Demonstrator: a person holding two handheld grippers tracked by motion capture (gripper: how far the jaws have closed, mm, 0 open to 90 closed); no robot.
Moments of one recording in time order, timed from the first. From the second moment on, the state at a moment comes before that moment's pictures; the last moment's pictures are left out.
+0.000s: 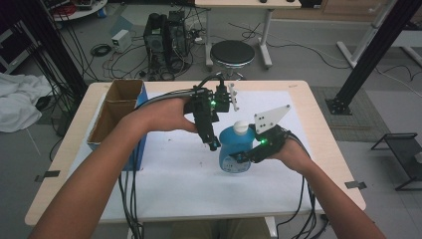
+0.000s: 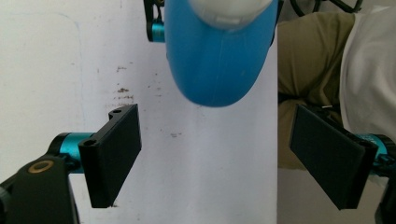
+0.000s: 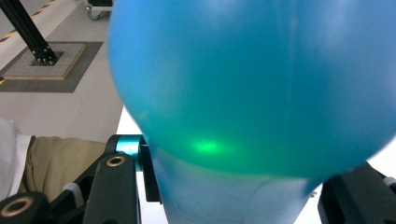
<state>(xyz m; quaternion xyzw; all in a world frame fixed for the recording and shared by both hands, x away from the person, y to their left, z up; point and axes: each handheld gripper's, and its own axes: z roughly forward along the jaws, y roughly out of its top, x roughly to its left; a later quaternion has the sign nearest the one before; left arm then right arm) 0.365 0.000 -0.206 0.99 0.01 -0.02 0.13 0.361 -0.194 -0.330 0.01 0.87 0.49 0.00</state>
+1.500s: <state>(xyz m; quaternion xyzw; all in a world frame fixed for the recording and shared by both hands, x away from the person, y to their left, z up) 0.370 -0.028 -0.217 0.99 -0.01 -0.01 0.14 0.368 -0.172 -0.321 -0.01 0.88 0.48 -0.01</state>
